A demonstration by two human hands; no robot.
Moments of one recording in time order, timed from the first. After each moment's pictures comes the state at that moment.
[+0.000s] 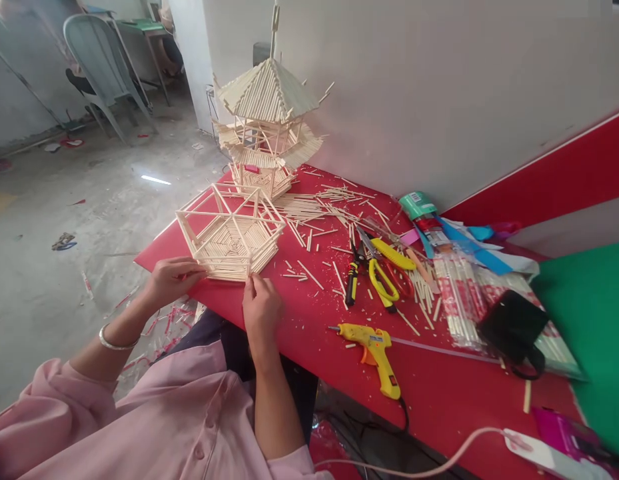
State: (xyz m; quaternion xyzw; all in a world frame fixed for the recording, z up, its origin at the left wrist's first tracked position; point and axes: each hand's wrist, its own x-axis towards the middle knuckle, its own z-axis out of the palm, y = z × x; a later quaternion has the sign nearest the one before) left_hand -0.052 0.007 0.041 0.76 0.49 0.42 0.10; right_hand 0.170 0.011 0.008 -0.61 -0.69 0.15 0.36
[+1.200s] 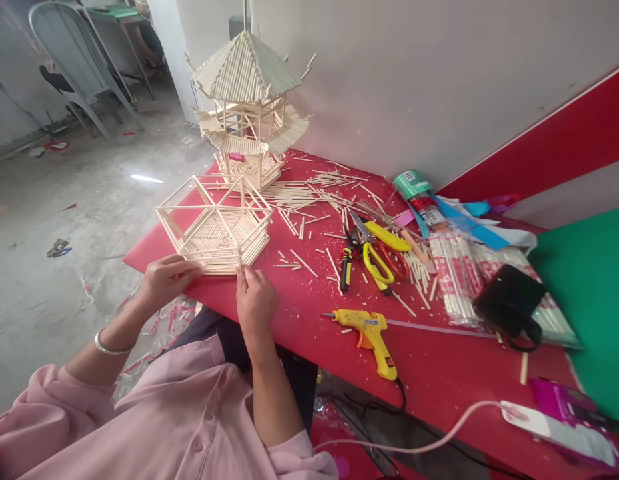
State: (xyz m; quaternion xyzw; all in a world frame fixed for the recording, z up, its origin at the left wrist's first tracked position) left_hand -0.041 0.002 0.037 0.75 0.55 0.37 0.06; right_hand 0.171 0.010 0.010 -0.63 -0.68 0.14 0.33
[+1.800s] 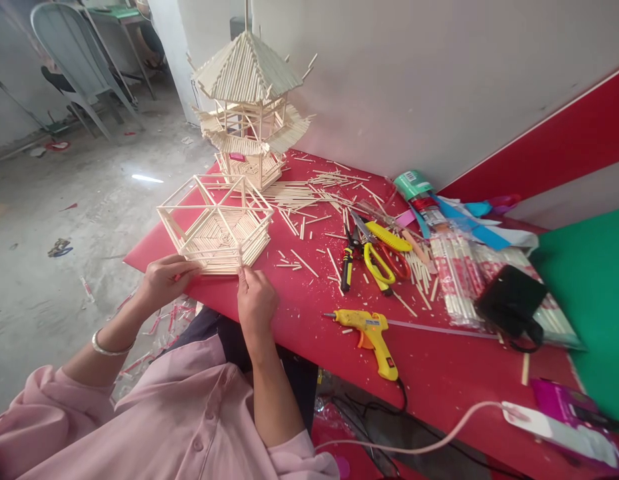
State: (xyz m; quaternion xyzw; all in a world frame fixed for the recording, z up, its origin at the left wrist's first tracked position) left_hand -0.044 0.002 0.041 0.76 0.52 0.38 0.08; right_hand 0.170 0.010 0.010 -0.63 -0.68 0.14 0.34
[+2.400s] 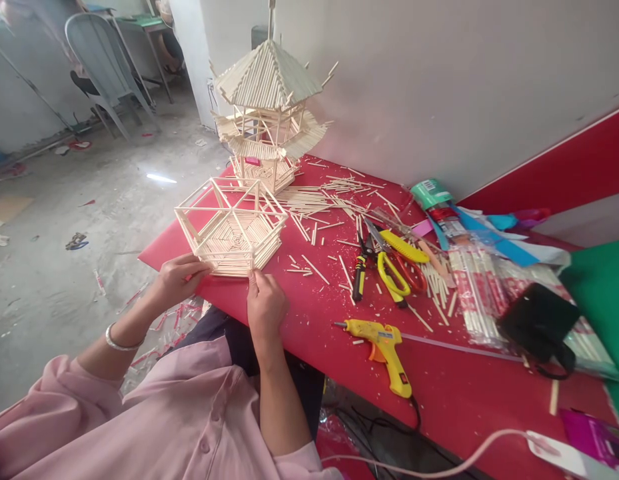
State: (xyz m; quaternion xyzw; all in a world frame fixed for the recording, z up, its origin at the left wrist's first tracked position) left_hand -0.042 0.001 0.044 0.78 0.51 0.36 0.06; right_hand 0.173 0.010 0.010 -0.62 -0.69 0.13 0.34
